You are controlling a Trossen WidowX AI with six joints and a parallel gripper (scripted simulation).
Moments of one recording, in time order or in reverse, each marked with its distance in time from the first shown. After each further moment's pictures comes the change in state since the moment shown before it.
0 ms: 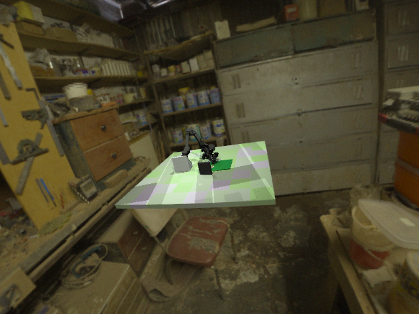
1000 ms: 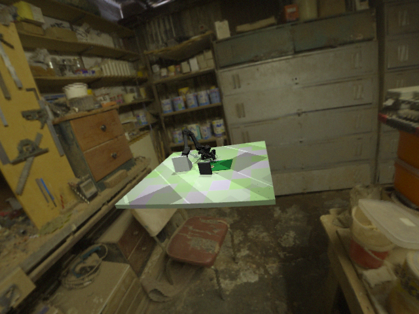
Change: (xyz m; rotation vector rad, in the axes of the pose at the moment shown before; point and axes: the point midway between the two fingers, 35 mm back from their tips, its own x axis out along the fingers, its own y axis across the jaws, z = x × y) arm -0.032 0.004 0.005 0.220 -0.276 0.182
